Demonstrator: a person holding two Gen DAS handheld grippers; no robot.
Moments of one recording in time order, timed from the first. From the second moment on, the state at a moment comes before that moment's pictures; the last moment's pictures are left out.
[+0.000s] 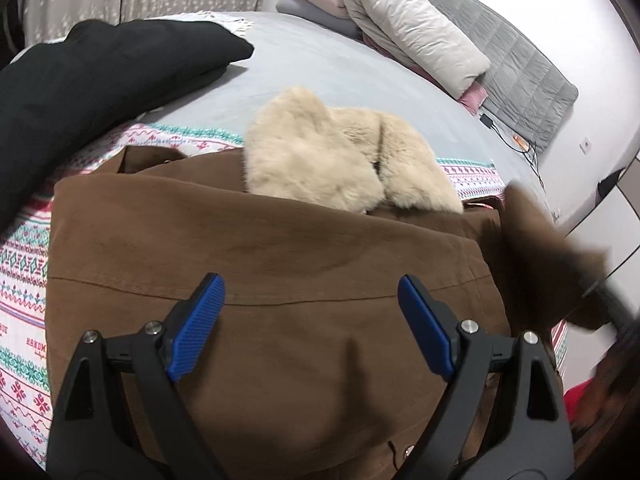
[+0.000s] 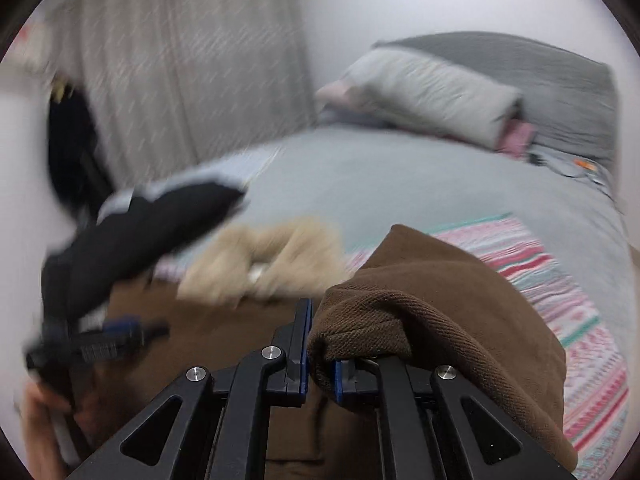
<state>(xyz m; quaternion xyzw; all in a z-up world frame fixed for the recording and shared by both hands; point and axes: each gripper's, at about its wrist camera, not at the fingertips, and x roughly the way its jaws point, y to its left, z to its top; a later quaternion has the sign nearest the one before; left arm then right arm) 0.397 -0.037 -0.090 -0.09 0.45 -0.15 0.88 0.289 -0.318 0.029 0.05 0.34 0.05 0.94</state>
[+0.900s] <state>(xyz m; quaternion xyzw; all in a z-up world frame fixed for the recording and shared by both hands) 0.281 -0.227 -0.060 0.21 0.34 -0.37 0.84 0.226 -0.457 -0.001 0.15 0.43 0.08 0.89</state>
